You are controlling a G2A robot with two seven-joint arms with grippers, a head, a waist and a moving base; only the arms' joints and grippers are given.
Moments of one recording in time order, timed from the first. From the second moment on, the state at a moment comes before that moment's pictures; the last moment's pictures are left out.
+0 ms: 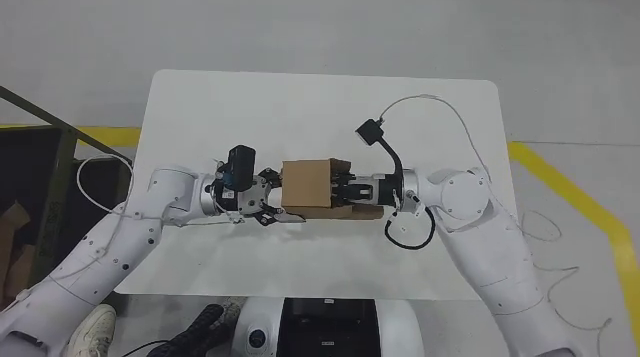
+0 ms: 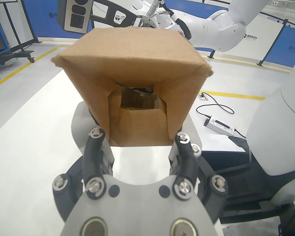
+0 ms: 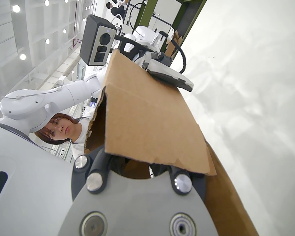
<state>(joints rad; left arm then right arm) 1.14 -0.73 -0.94 -1.62 1.13 -1.01 0.42 -1.13 -1.28 1.09 -1.63 0.13 -0.29 1.10</state>
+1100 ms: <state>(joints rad) 1.14 -0.73 -0.93 -1.63 1.12 -1.01 0.43 -1.07 -1.27 0.99 -1.60 0.13 -0.27 1.03</state>
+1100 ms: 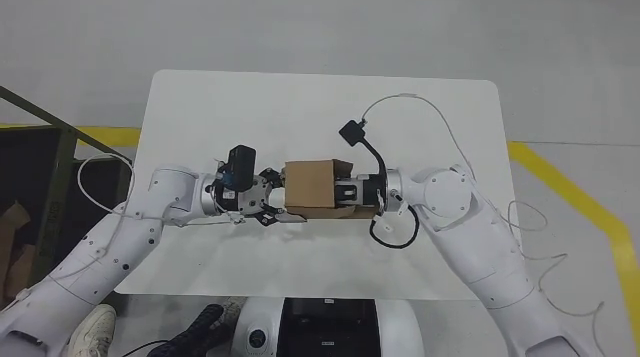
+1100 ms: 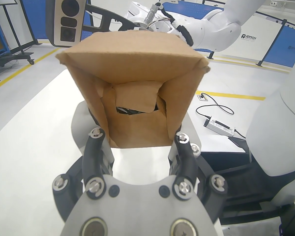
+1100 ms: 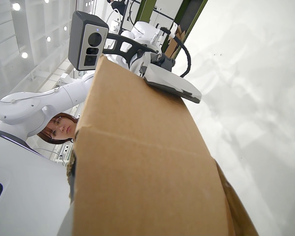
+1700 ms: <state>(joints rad) 1.16 -0.72 -0.94 -1.63 1.13 -1.01 0.44 -1.12 -1.25 1.05 -1.63 0.13 -0.25 0.98</state>
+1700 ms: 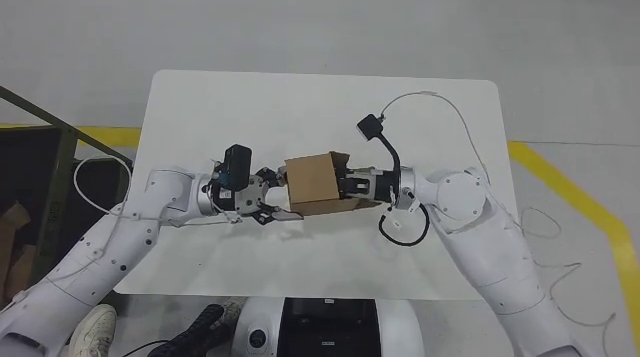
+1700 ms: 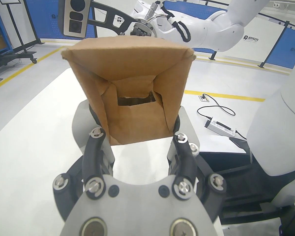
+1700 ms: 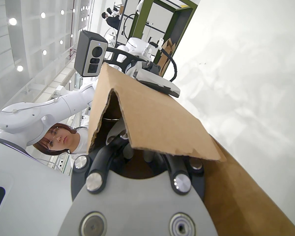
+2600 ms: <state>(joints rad) 1.15 -0.70 -0.99 -1.70 1.03 -1.01 0.42 -1.13 -1.27 0.98 -1.52 0.40 -0.45 0.96</state>
